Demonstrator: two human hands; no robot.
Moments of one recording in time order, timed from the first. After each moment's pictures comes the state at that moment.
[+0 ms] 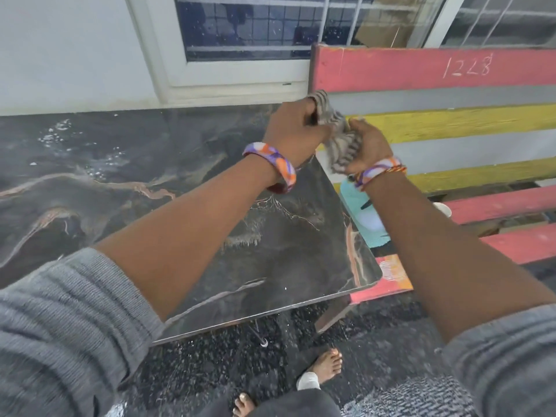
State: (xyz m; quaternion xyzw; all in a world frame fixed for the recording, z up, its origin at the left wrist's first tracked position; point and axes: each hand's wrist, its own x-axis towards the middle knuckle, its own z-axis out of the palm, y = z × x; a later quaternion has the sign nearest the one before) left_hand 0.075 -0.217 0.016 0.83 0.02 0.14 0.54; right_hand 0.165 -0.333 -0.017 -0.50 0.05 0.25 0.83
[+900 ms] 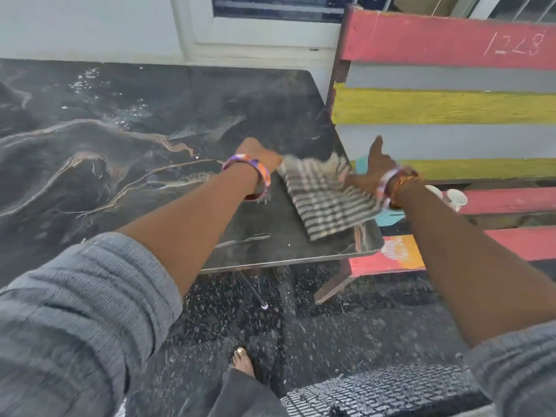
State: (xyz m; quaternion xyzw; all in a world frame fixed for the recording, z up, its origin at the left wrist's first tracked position) left_hand 0.026 -0.197 -0.054 0.81 0.34 0.02 0.48; right_hand 0.134 -0.378 -0.064 -0.96 -0.14 0.19 0.17
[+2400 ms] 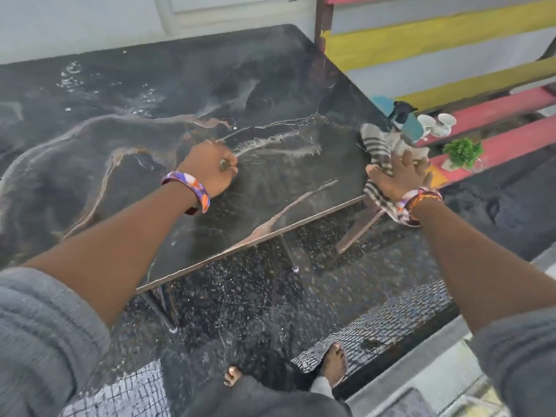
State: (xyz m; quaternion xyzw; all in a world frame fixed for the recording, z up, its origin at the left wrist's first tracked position) left_hand -0.095 -0.024 -0.109 0.97 0.06 0.01 0.22; right_hand -0.023 -0.350 -0.140 -0.97 0.09 0.13 0.18
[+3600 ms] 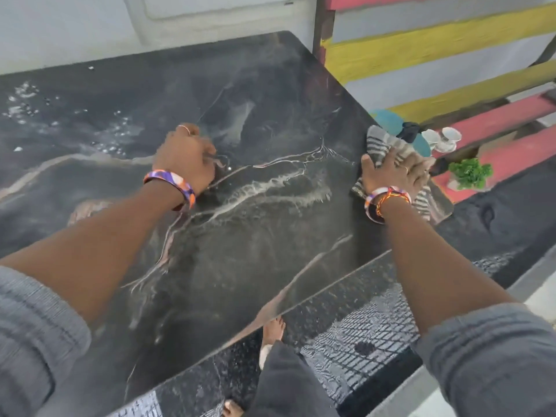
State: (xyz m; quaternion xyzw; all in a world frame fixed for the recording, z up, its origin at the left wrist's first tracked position) left_hand 0.021 0.040 -0.132 0.98 0.06 0.06 0.16; right_hand 0.080 -0.286 -0.156 -0.97 0.21 0.05 0.12
